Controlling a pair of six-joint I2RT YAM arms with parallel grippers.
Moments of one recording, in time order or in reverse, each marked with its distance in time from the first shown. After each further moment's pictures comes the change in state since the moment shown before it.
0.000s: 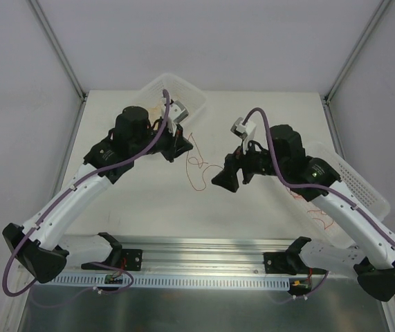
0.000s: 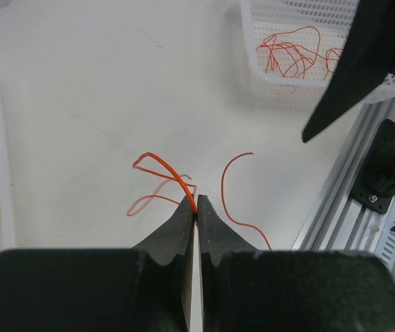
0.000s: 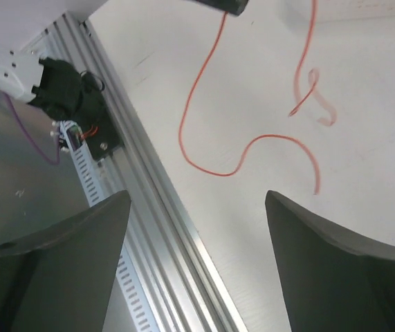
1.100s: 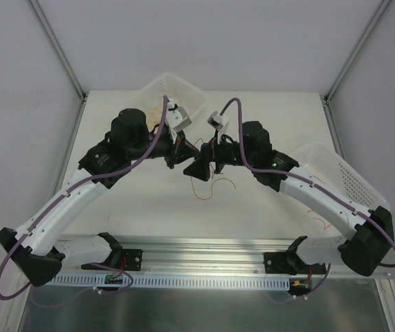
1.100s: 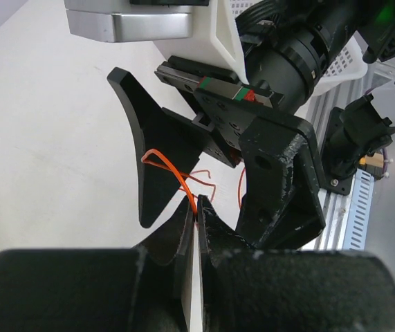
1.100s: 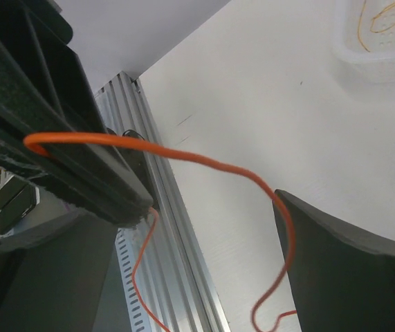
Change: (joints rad) left arm -0.061 -0.051 0.024 0.004 0.132 0.047; right arm 0.035 0.230 -0.109 0.536 -0.084 0.233
